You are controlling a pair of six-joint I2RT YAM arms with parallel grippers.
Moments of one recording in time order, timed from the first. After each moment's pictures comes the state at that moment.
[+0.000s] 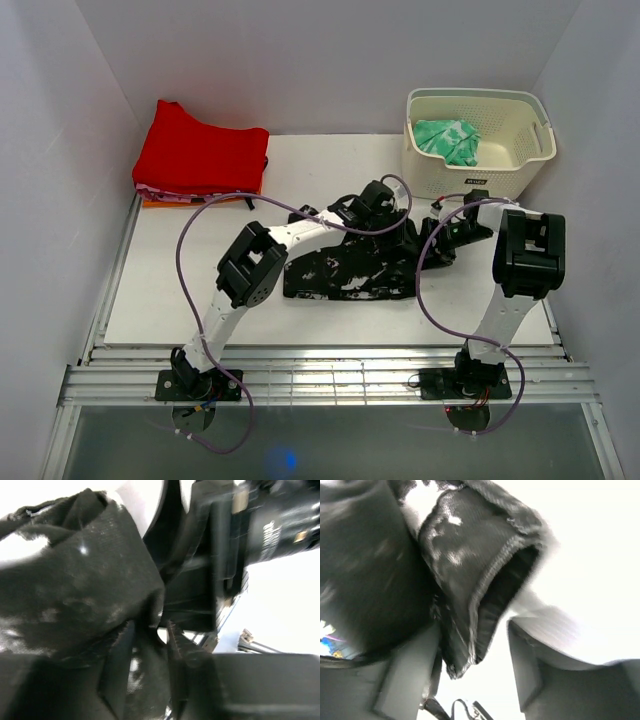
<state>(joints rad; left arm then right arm) -0.88 2.29 1.81 -0.20 0.44 -0.84 -0.10 1.92 1.13 -0.79 -0.83 -0.15</state>
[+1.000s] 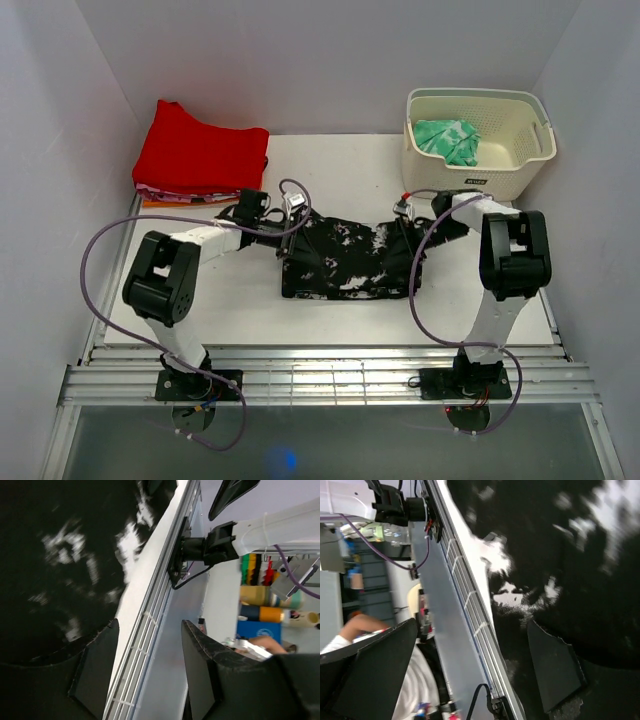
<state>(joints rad) -0.35 1.73 1.01 -0.13 1.17 -0.39 0.10 1.88 1.23 -1.11 -1.16 -0.50</state>
